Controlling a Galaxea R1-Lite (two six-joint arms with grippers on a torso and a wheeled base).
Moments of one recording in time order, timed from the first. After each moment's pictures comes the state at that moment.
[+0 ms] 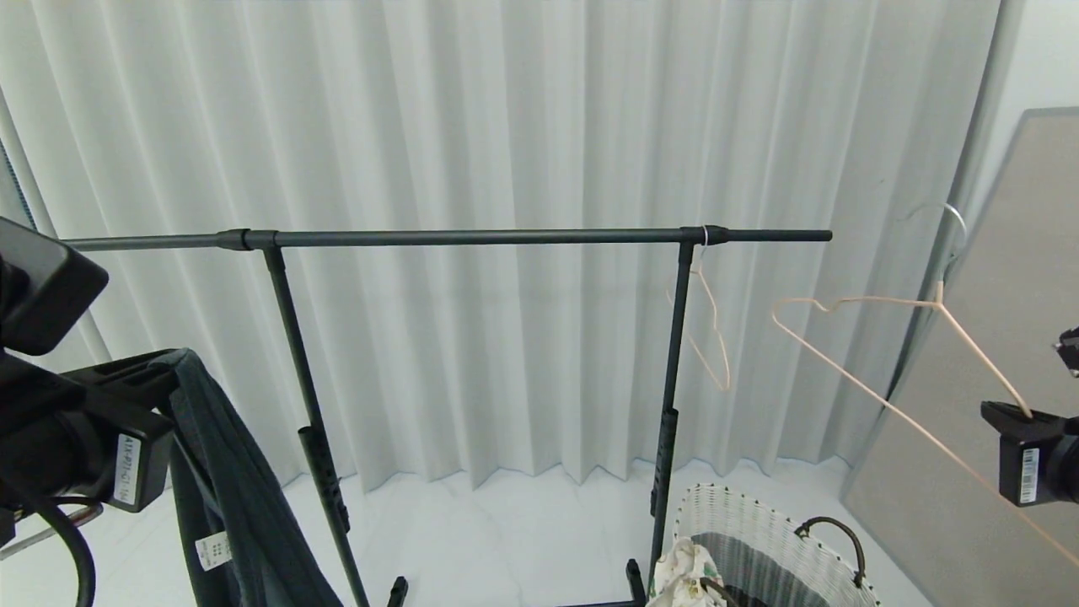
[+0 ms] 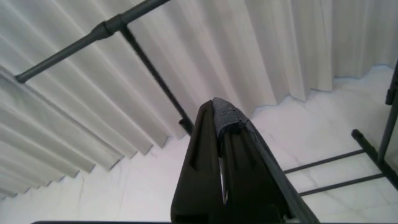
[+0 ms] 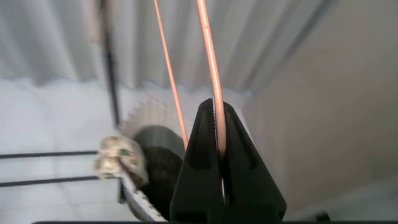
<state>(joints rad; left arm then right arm) -0.51 1.02 -0.70 -0.03 0.50 0.34 0.34 1.13 -0.44 -0.40 -0.32 -0.06</state>
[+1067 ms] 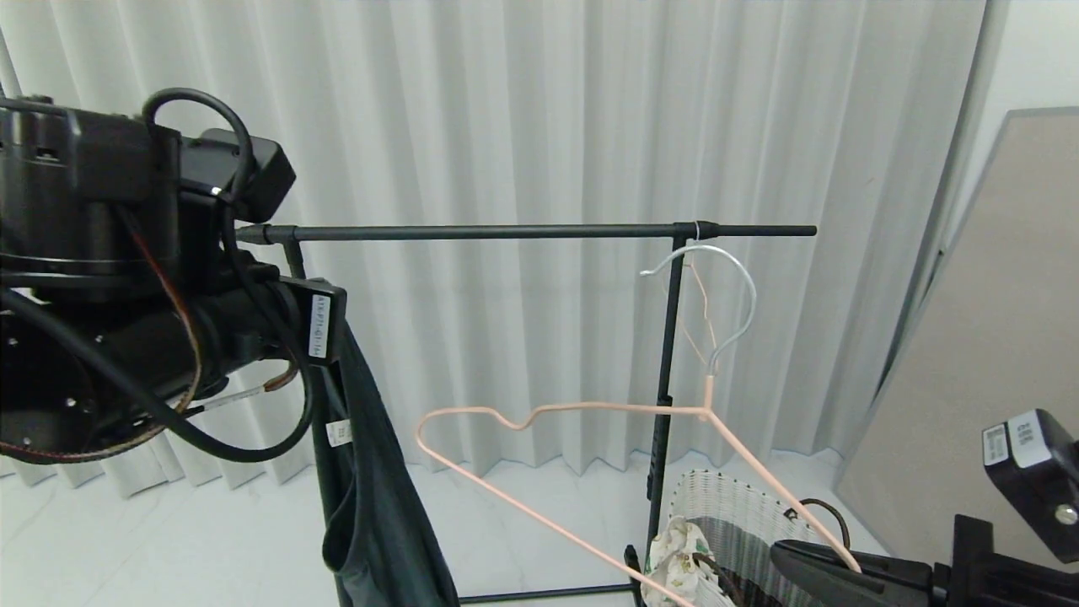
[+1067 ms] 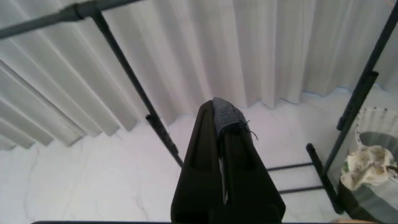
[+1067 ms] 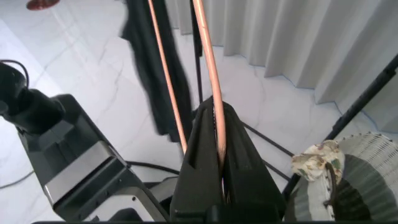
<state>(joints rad) -0.51 1.40 -1.00 -0.01 0.51 0.08 1.17 1.16 -0.44 -0.43 -0.20 0.30</state>
